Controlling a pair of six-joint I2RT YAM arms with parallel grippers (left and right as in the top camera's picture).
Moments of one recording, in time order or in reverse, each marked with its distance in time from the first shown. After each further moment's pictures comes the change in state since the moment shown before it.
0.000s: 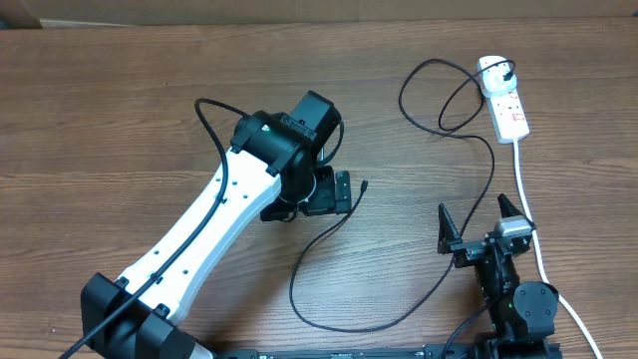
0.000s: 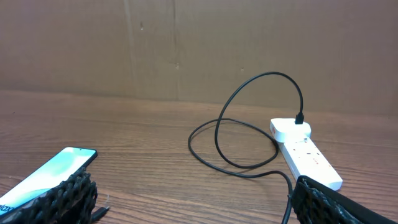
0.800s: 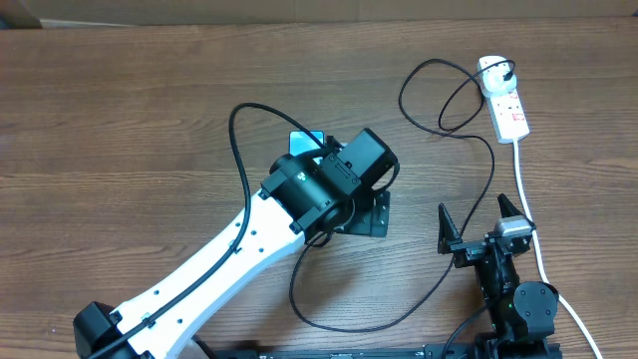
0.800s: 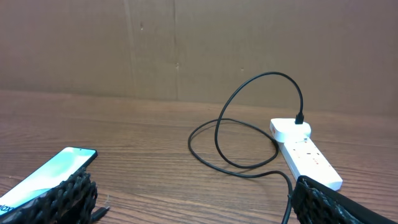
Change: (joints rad) left arm -0.245 -0.083 0.003 0.111 -0.223 -0.087; right arm 0.000 0.000 0.000 0.000 0.000 0.000
